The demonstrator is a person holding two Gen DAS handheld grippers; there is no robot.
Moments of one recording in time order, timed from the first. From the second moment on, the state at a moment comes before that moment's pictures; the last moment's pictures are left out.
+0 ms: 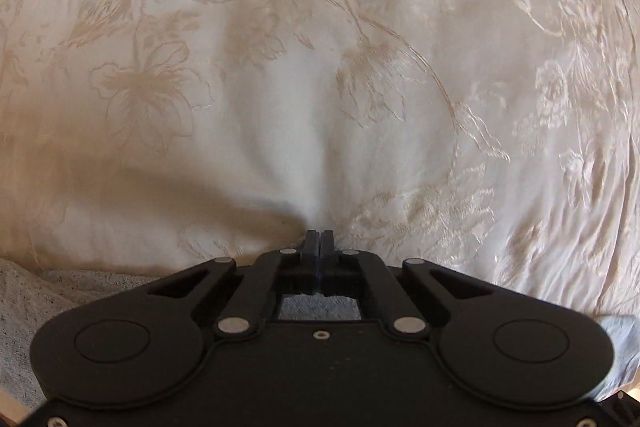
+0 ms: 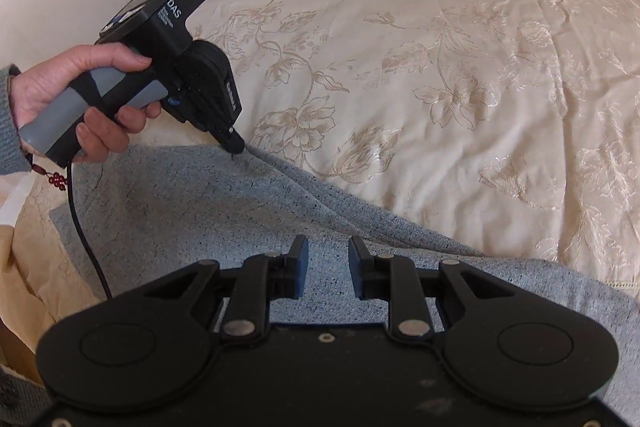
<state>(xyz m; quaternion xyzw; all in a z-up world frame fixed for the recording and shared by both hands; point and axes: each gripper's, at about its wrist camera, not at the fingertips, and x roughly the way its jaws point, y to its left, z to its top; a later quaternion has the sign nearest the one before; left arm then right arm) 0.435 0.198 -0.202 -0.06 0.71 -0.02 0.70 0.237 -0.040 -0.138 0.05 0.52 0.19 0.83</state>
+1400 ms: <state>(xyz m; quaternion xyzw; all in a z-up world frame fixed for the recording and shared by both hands) 0.406 0.189 -0.198 0.13 0.61 -0.08 0.78 0.210 -0.088 -0.171 0.12 0.55 0.11 0.82</state>
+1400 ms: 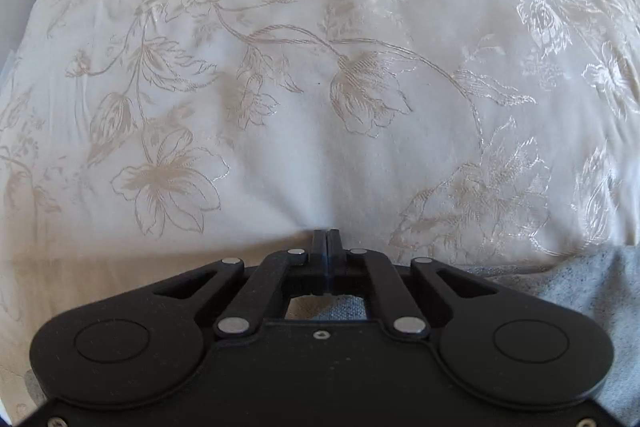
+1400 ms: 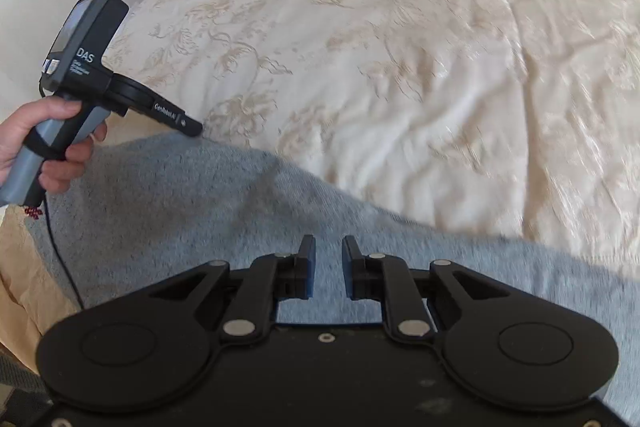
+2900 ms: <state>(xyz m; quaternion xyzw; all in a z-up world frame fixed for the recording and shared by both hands) 0.236 0.148 -0.184 -0.01 0.71 -0.03 0.71 -0.014 -0.430 -0.187 0.42 0.42 -0.35 0.73</state>
